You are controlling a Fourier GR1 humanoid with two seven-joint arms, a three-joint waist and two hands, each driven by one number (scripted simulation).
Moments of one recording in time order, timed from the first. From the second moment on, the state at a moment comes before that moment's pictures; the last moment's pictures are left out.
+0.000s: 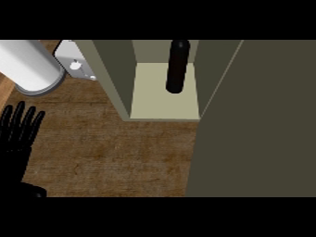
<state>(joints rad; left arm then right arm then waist) 0.11 0.50 -0.11 -1.57 0.78 -0.18 -0.43 0.36 -0.73 0.71 -2.51 -0.03 -0.08 0.06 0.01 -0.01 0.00</state>
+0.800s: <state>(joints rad) 0.08 0.57 -0.04 -1.54 0.84 -0.29 -0.39 0.12 -0.59 0.64 -2.48 -0.04 -0.05 0.21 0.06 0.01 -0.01</state>
